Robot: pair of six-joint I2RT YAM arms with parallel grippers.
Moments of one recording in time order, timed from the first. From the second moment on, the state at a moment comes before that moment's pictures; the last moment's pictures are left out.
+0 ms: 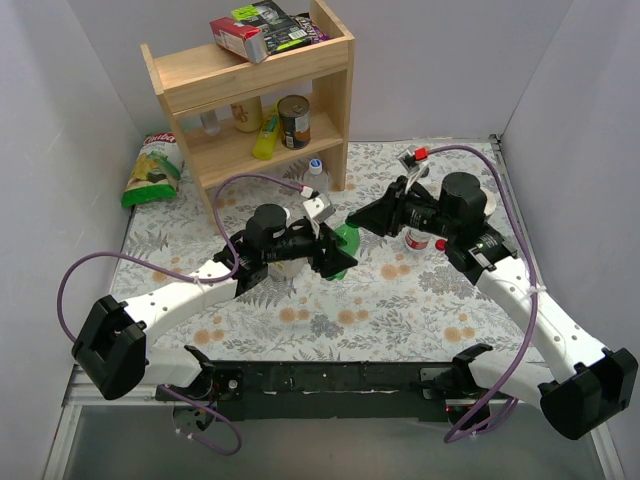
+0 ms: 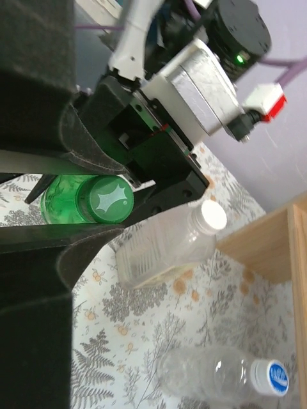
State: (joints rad) left arm -0.75 1.29 0.84 0.24 0.52 -0.19; right arm 0.53 1.08 1.02 -0.10 -0.55 0.42
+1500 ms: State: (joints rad) left arm -0.78 1.28 0.86 0.20 0.41 -0.19; right arm 0.53 0.99 1.07 -0.24 -0.39 0.47
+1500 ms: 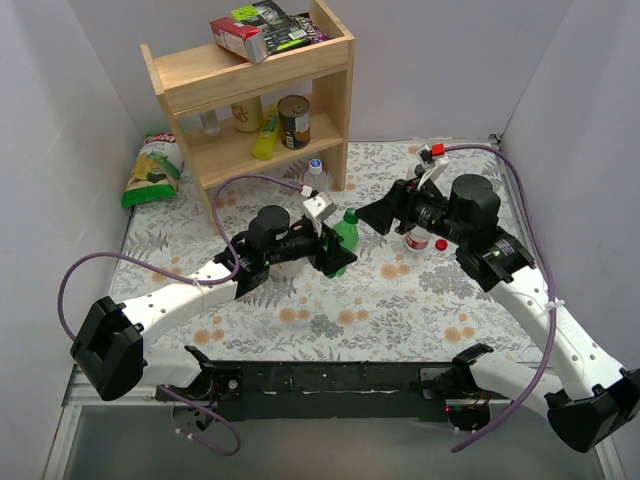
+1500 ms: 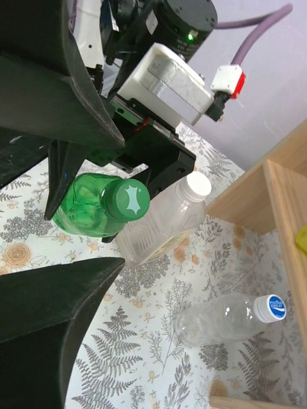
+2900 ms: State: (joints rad) left arm -0.80 1.30 0.87 0.18 0.38 -0.19; right arm 0.59 1.12 1.07 -0.18 -0.38 0.49
